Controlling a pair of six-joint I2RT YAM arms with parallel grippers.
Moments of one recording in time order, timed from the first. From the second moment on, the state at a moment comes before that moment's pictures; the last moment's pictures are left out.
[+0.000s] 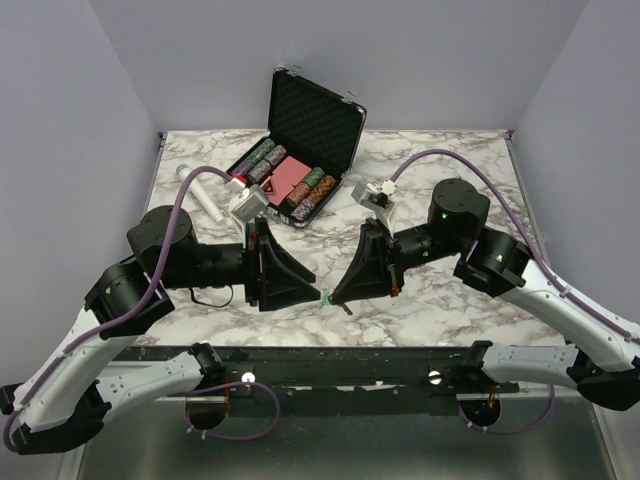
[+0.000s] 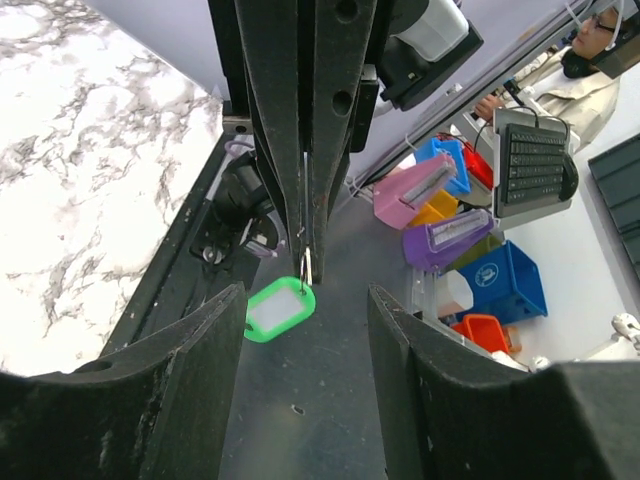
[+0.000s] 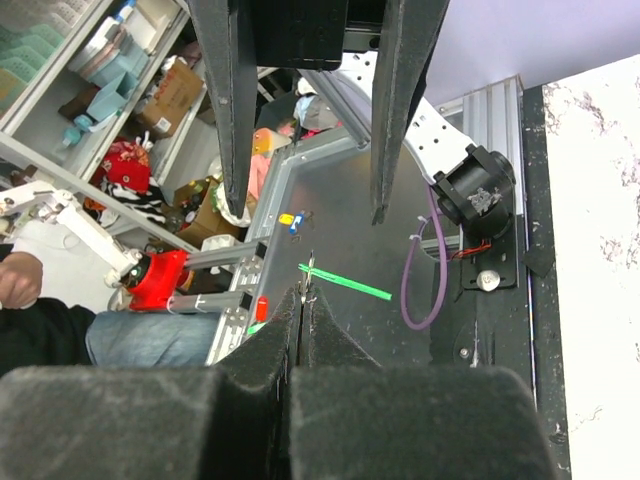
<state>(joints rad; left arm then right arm) -0.88 0.81 1.35 -0.63 0.58 -0.62 0.96 1.11 1.30 -0.28 -0.91 0.50</state>
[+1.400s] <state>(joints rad) -1.20 0.92 1.39 -0.54 0.31 -0.68 0.99 0.95 1.22 -0.24 -0.78 0.52</state>
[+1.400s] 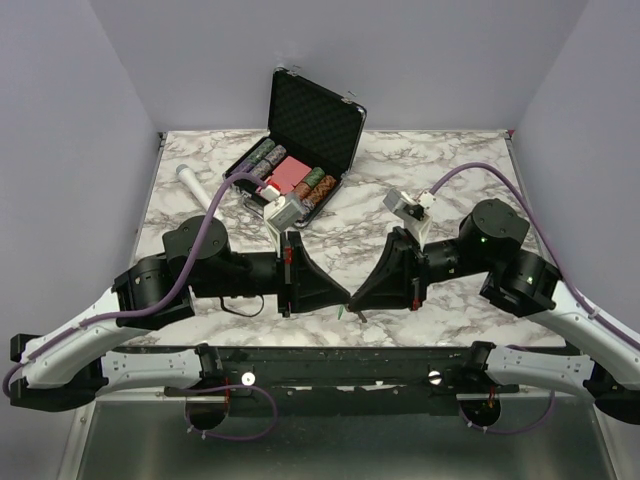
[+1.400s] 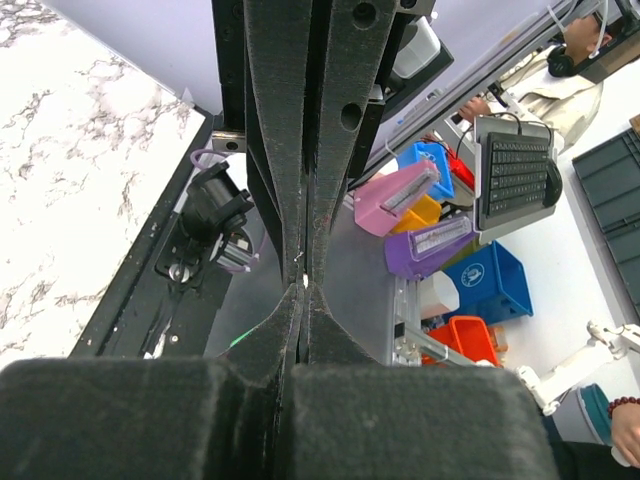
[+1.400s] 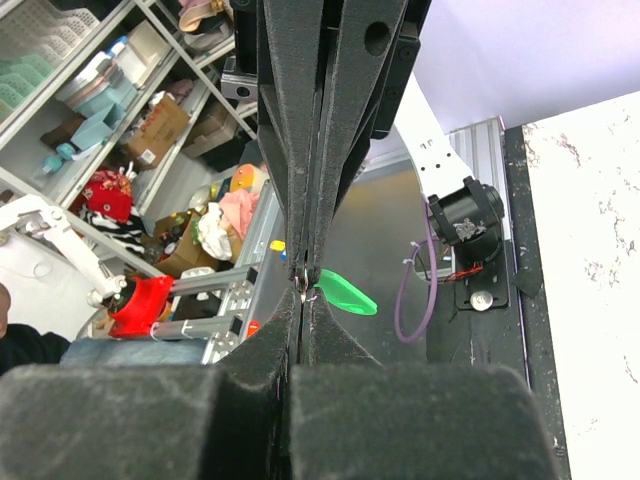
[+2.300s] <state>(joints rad) -1.23 0.96 1.46 -0.63 0.25 -0.65 0.99 0.95 1.22 -0.25 -0.75 0.52</state>
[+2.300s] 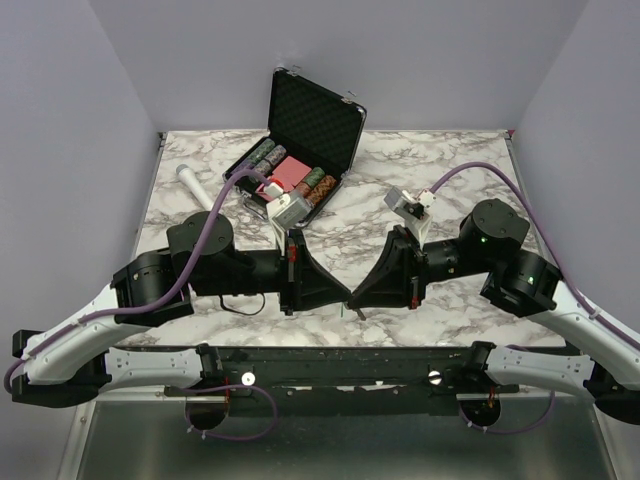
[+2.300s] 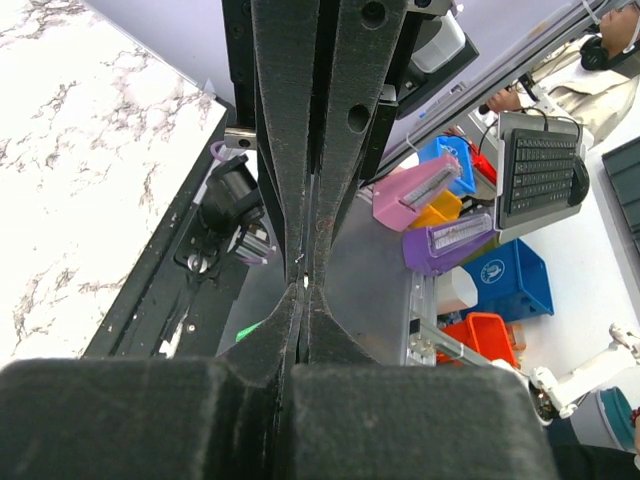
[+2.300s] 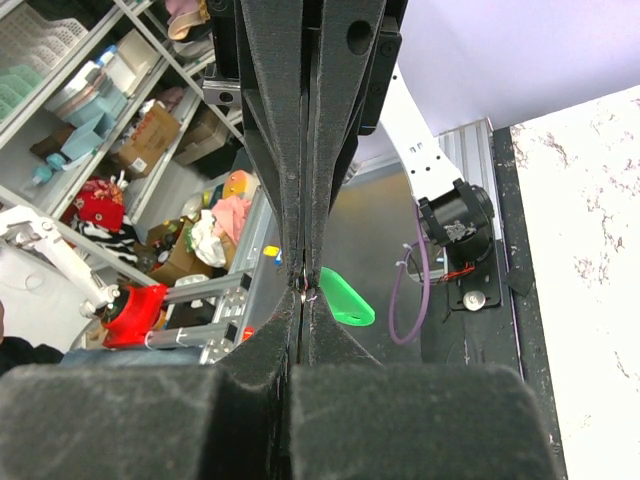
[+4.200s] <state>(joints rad) -1.27 0.90 1.44 -0.62 0.14 -0.65 0.99 0.92 1.10 0.02 -0.67 0.66</state>
